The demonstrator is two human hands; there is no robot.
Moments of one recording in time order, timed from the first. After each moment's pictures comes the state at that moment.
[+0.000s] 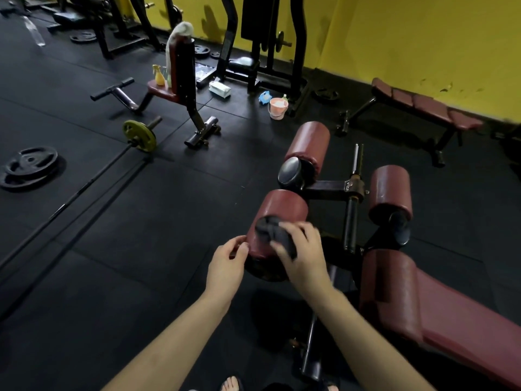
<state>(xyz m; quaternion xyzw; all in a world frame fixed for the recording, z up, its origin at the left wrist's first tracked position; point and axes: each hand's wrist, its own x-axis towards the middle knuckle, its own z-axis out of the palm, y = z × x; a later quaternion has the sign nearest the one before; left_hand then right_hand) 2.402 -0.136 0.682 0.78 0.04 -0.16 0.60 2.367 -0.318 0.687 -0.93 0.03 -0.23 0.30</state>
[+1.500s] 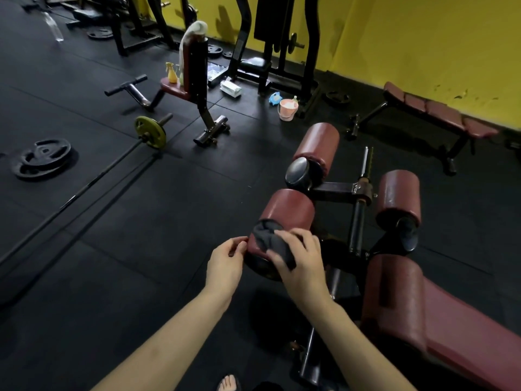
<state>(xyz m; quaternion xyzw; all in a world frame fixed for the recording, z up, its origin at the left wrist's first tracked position) 2.402 -0.131 0.683 0.78 0.10 -0.16 0.60 2.350 -0.302 0.683 -0.93 0.02 -0.23 0.30</state>
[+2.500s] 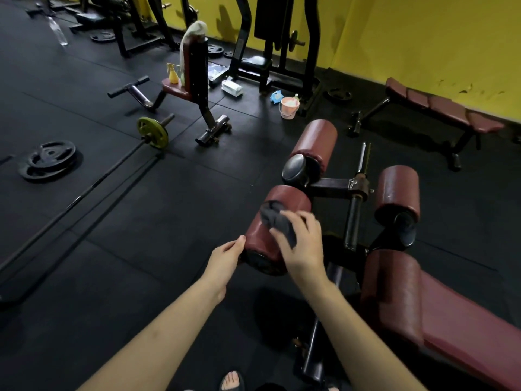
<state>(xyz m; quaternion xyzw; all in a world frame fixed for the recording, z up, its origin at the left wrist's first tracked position) 2.400 -0.136 0.692 0.72 0.13 -0.26 0.63 2.372 -0.315 0.687 -0.90 0.07 -0.24 0.36</state>
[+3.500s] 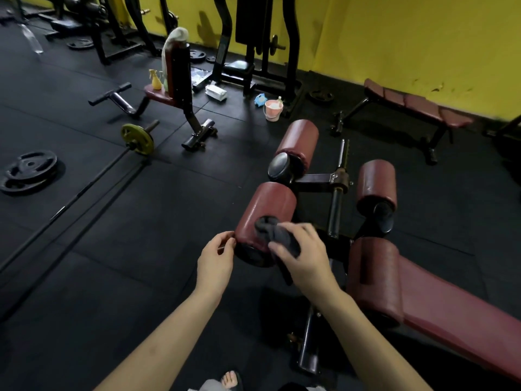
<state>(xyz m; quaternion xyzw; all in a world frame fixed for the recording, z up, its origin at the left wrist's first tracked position) 2.374 -0.132 0.695 0.78 0.06 -0.11 0.61 2.312 -0.320 0.727 -0.90 0.08 -0.15 0.41</state>
